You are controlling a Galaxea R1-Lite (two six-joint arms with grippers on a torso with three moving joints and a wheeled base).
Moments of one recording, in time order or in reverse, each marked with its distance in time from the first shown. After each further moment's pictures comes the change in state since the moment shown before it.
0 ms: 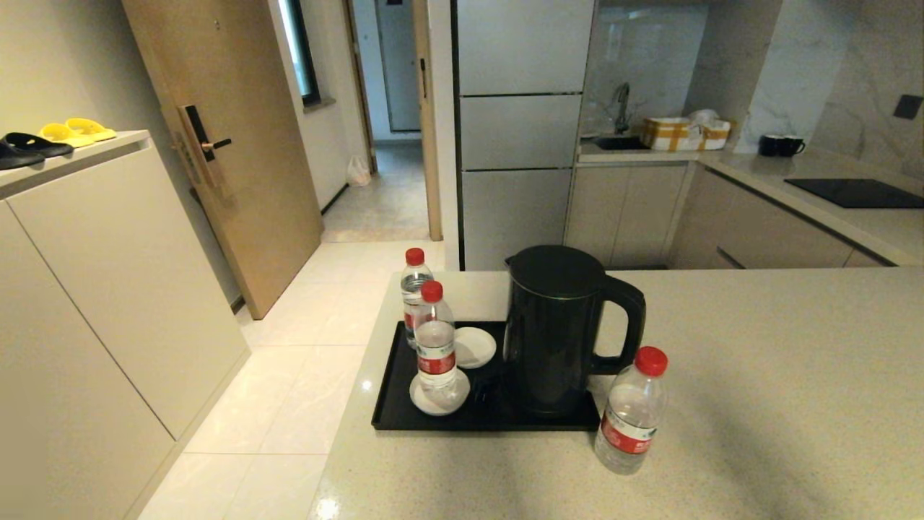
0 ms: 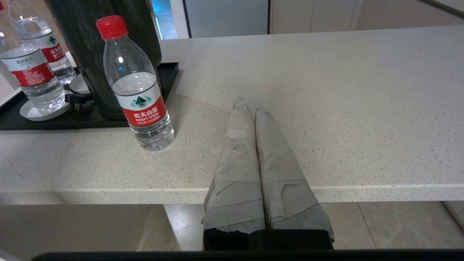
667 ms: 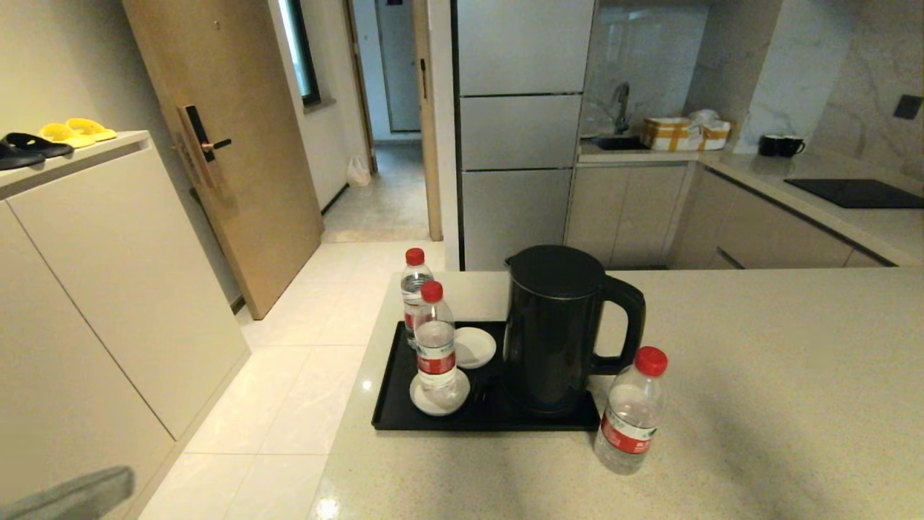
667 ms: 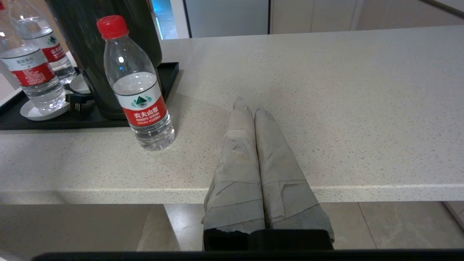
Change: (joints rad) left arm -0.027 0.728 -0.483 0.079 -0.402 -0.047; right arm 0.000 0.000 0.000 0.000 0.000 0.000
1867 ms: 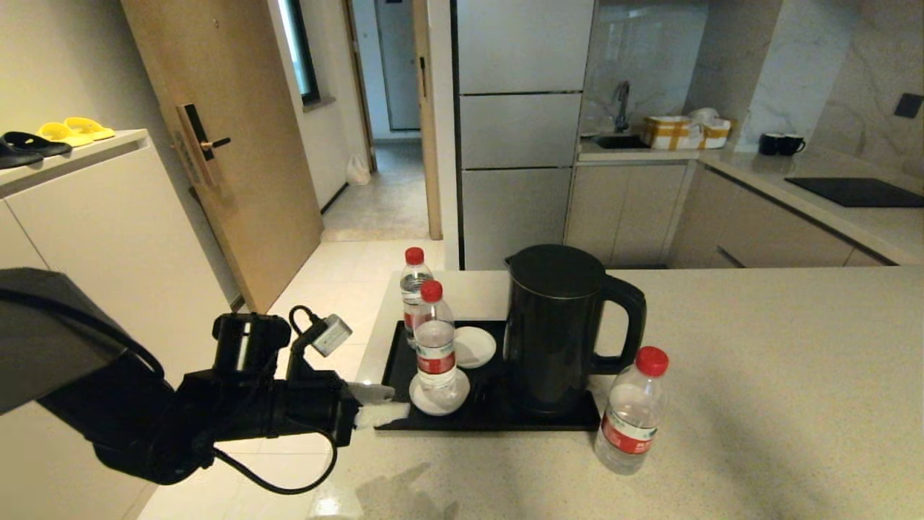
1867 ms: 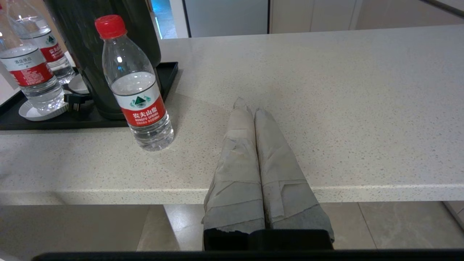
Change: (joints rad) left arm -0.198 1.254 -0.085 -0.949 -0.370 -0.016; right arm -0.001 0.000 0.000 0.000 0.000 0.000
